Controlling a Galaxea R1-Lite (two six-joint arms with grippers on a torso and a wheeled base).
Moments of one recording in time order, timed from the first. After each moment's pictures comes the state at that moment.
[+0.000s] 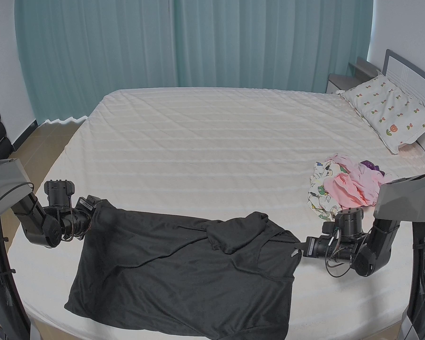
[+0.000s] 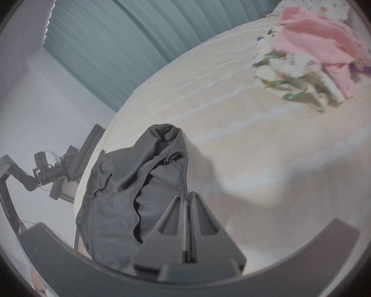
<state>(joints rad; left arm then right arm) 0.10 2.20 -0.78 -0.82 -0.03 -1.01 0.21 2.39 -0.59 -1.17 0.31 0.42</state>
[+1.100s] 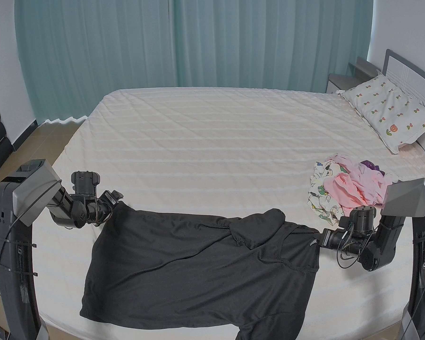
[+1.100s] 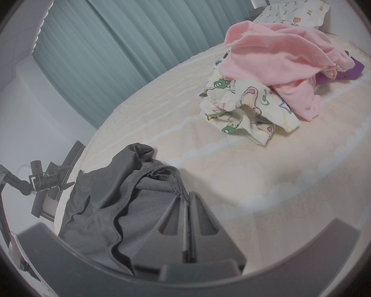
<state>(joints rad) 0.04 2.47 -1.25 -0.57 -0.03 -0.78 0.04 2.47 -0.64 -1.26 0.26 0.38</state>
